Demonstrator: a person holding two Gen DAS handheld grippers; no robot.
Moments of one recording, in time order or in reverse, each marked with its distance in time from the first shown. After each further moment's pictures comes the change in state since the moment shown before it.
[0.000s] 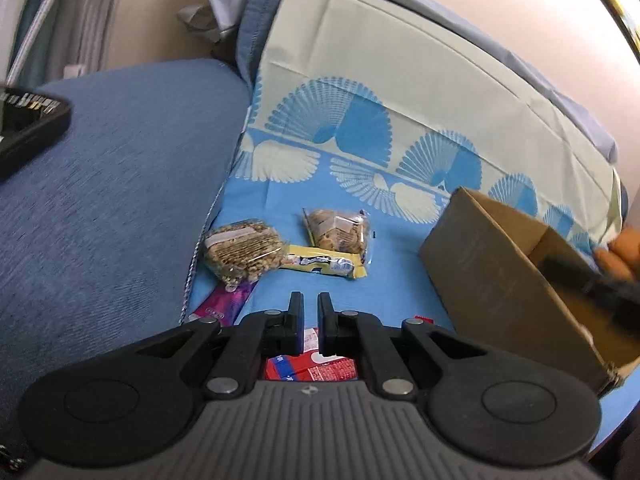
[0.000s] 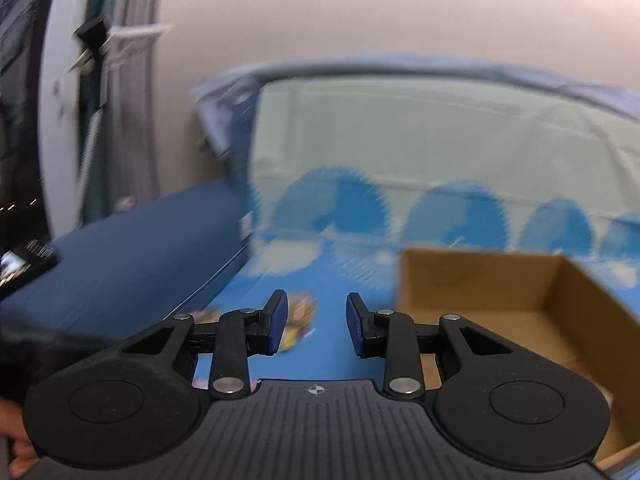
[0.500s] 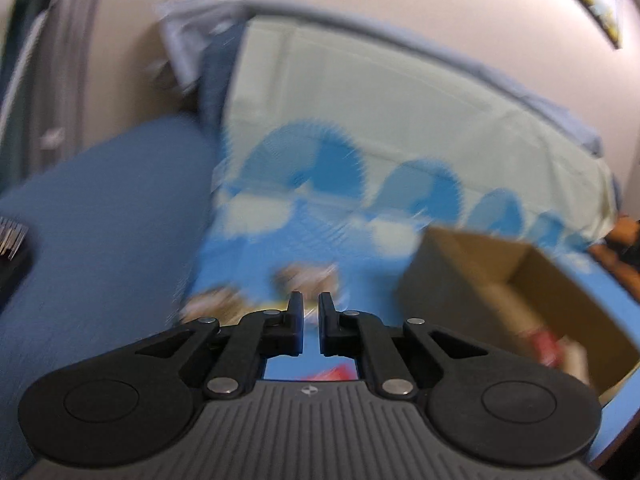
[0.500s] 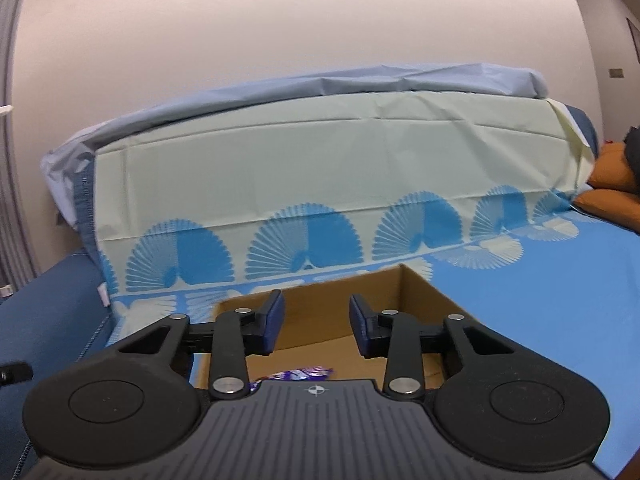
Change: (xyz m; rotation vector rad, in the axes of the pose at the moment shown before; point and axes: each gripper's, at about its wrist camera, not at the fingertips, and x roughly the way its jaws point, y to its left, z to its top) left arm -0.005 -0.030 0.017 0.100 -0.068 0.027; right arm -0.032 -0.124 0.030 0.230 -0.109 -0.353
